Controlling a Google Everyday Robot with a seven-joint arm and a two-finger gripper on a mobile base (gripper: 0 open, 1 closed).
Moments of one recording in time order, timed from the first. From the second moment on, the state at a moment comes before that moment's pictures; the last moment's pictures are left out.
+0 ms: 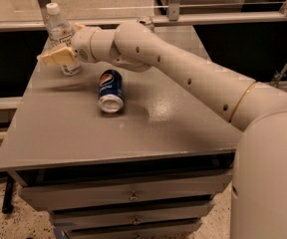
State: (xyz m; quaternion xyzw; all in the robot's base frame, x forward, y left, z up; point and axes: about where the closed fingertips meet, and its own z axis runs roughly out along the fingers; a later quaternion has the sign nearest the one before) arm 0.714 0.242 0.921 -0.46 0.59 0.31 0.58
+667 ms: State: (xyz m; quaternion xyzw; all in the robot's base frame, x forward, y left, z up) arm 0.704 0.246 0.925 -0.44 0.60 0.33 0.58
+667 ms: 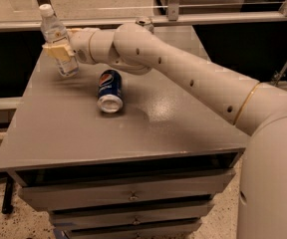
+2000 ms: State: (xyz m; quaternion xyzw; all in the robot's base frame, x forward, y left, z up) arm 0.624 0.026 0.998 -0.30 0.66 0.20 0.66
